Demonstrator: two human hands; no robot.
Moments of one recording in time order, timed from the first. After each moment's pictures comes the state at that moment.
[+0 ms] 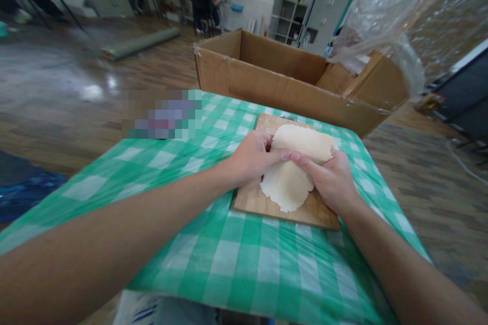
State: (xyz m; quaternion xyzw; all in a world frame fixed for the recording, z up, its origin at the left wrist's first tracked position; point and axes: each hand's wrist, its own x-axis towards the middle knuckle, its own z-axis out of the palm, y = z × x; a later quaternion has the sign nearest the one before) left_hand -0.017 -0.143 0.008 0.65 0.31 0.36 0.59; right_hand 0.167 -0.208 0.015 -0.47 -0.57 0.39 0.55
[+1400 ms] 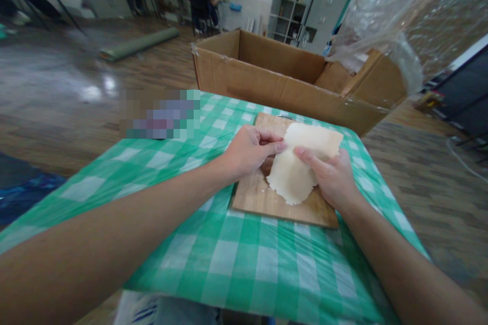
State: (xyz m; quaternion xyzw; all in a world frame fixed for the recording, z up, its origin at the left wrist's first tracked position) left_hand -0.019 -0.141 0.013 0.63 0.32 0.41 0.58; right_hand 0.179 -0.201 0.006 -0.52 -0.52 0.36 0.57
